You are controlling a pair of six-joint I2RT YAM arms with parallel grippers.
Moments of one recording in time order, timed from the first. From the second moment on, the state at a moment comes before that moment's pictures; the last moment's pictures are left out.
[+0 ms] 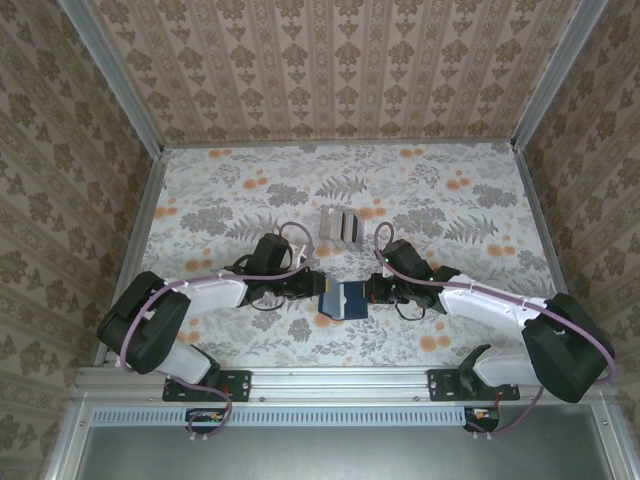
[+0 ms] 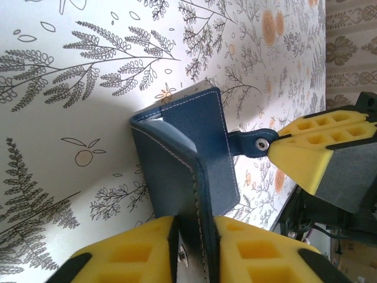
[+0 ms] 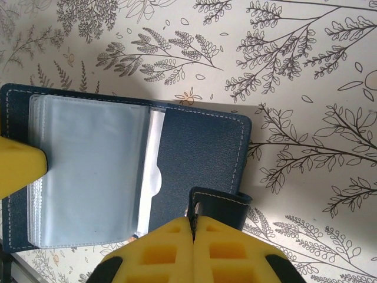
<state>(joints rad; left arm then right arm) -0.67 1.47 0.56 0.11 0.65 -0.73 0.64 1.29 0.60 -0.24 -0.21 0.68</state>
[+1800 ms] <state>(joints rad) -0.66 1.62 0.49 0.52 0.74 -1.04 0.75 1.48 0.48 0.29 -0.33 0.85</state>
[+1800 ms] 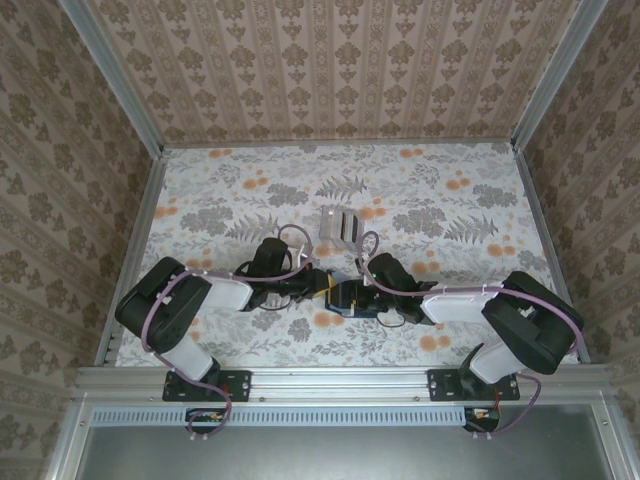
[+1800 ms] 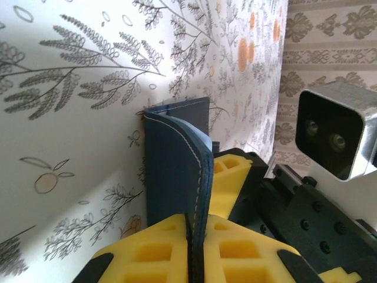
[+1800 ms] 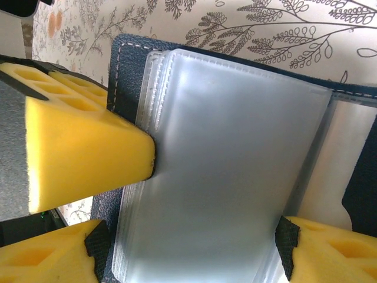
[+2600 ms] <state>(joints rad) -0.61 1.69 0.43 0.70 0.76 -1.14 0.72 1.50 0.47 0.30 -0.32 0.87</state>
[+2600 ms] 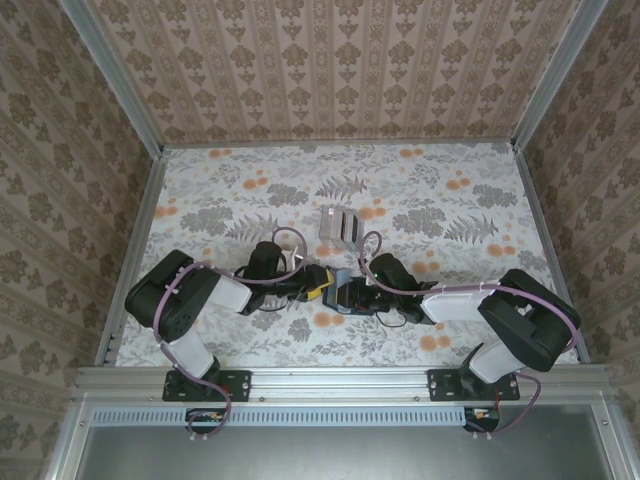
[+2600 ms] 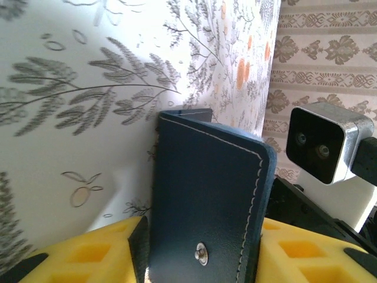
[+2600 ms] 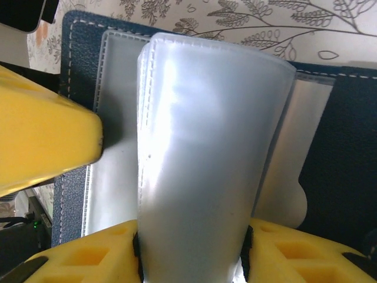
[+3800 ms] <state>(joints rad) -0.59 1.49 0.49 0.19 0.64 -0.85 0.76 1.28 0.62 -0.25 0.08 0.66</state>
